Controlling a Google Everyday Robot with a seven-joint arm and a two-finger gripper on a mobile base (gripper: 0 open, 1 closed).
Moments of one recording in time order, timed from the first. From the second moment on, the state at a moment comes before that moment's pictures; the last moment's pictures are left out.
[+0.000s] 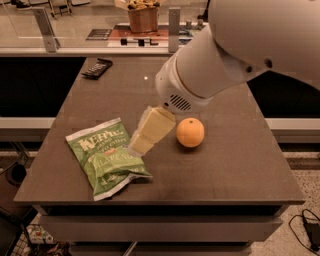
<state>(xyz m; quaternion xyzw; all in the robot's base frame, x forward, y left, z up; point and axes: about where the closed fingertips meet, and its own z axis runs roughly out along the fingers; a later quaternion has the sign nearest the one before) 0.464 0.019 0.941 -0.58 0.74 0.10 0.32</state>
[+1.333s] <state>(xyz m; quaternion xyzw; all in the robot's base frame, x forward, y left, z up) 0.462 0.053 0.902 -0.62 0.73 0.10 0.27</state>
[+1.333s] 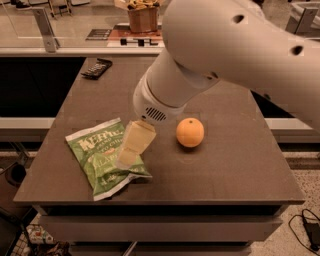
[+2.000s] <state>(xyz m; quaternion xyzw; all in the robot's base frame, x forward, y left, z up) 0.455 0.073 0.849 -0.62 0.73 0.14 0.23</state>
